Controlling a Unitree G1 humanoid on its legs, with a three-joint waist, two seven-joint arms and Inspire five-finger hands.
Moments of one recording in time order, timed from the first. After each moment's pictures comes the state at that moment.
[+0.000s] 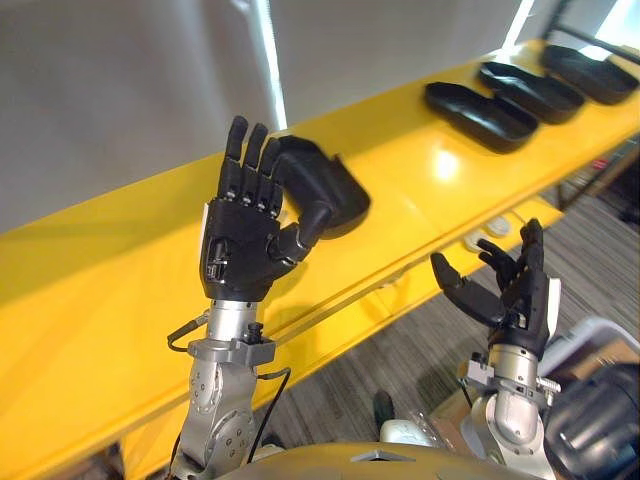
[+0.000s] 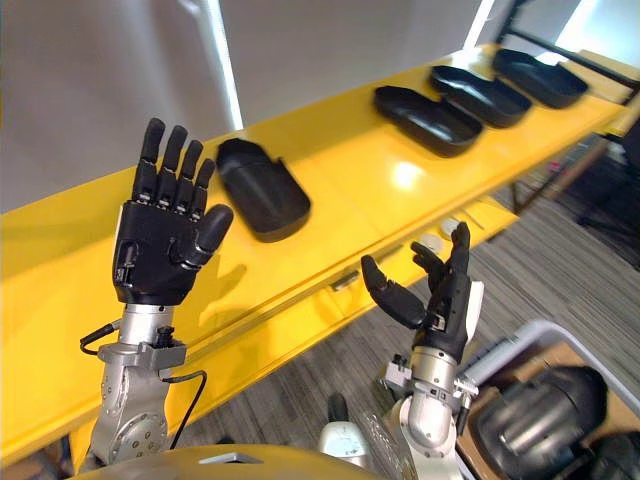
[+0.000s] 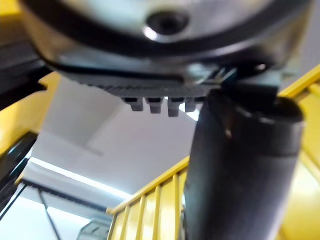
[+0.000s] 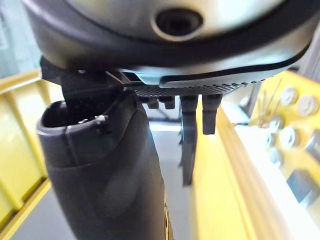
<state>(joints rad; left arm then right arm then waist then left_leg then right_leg) 0.25 0.15 -0.32 -0.49 -0.58 -0.39 -0.01 0.50 -0.15 0.06 -0.36 0.05 -0.24 -0.44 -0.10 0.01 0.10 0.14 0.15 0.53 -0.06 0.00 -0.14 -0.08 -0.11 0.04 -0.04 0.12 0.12</state>
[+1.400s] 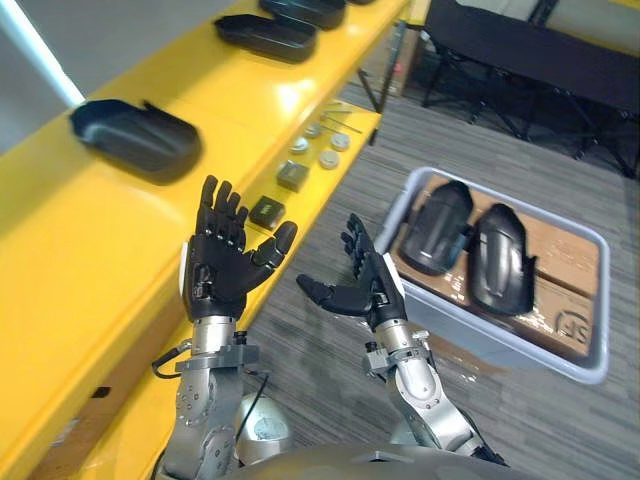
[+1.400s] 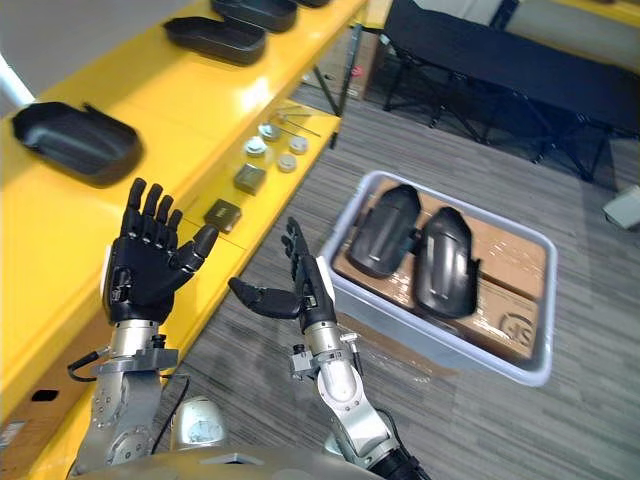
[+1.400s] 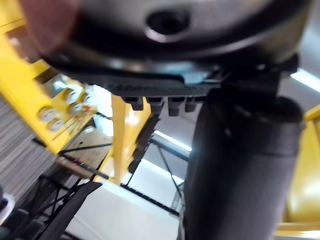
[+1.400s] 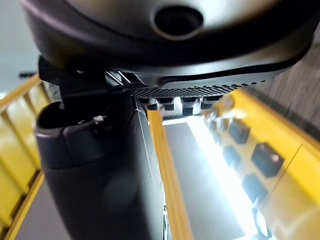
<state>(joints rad) 0.33 0.14 -0.28 -0.35 -0.55 -0.38 0.18 0.16 -0.19 0.46 0.02 0.17 -0.27 -0.26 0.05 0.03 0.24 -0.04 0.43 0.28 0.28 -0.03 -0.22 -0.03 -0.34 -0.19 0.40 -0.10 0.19</state>
